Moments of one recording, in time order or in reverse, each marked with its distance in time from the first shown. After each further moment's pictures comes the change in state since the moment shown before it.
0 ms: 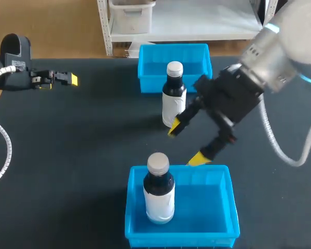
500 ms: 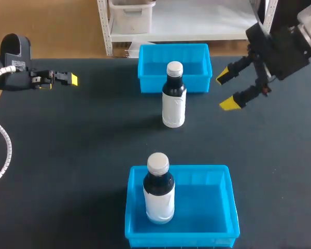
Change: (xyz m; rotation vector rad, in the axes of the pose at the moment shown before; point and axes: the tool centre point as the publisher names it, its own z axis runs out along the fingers) left arm 0.000 0.000 0.000 0.000 0.000 0.000; right arm 0.045 -0.075 -0.118 0.324 -0.022 0.259
